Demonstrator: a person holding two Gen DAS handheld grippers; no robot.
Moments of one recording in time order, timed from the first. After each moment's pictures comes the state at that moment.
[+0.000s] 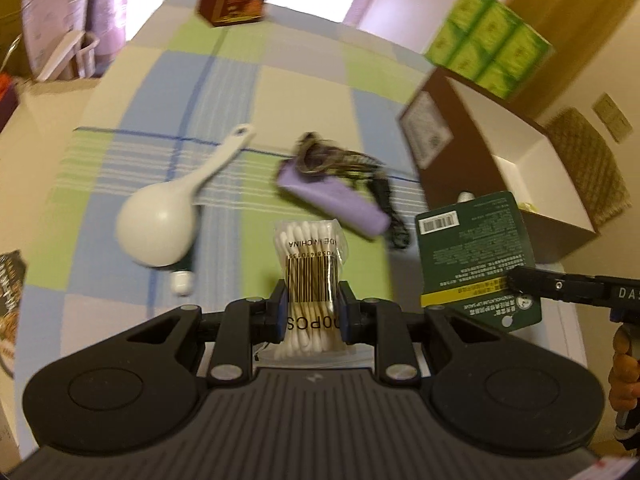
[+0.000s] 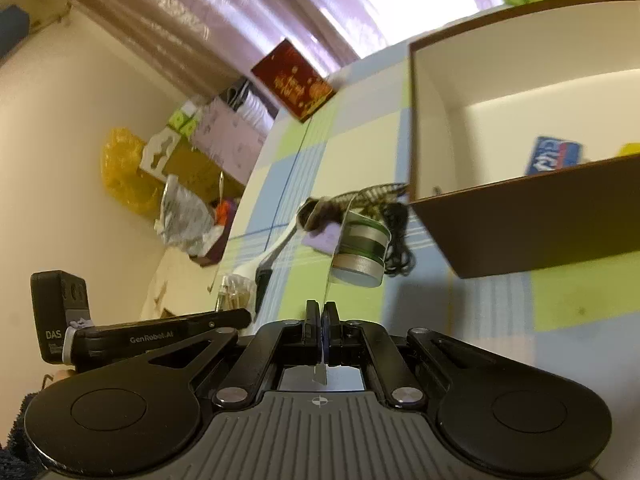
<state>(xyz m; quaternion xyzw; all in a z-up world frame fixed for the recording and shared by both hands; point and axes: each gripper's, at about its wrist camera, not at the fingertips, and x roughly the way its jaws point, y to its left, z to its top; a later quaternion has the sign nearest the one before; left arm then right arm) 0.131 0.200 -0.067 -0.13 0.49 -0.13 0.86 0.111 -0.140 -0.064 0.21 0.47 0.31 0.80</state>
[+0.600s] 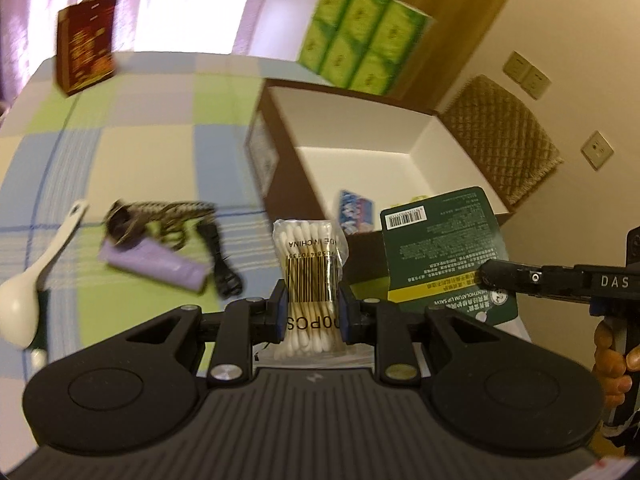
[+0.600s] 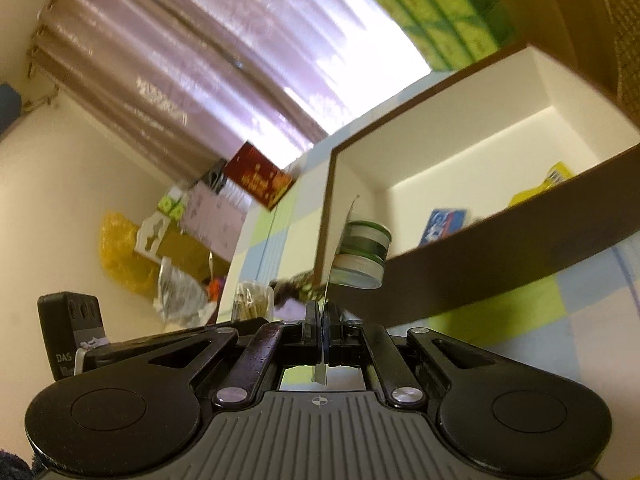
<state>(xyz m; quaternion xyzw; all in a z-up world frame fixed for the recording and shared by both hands) 0.146 0.066 -0.019 -0.07 0.44 -0.24 0.86 0.109 -0.252 -0.022 0.28 0.40 0.26 0.84</state>
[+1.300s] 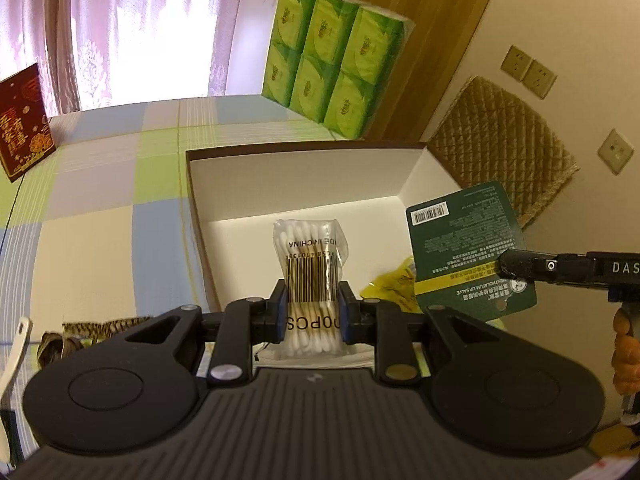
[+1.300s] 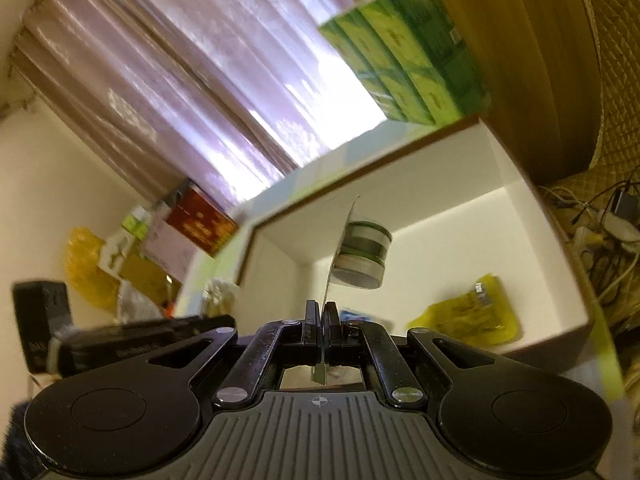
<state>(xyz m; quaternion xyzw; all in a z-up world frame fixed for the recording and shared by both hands) 0.243 -0.036 -0.012 -0.02 0.43 -0.23 0.87 0.220 -0.328 -0.036 0.23 0.41 0.23 0.85</state>
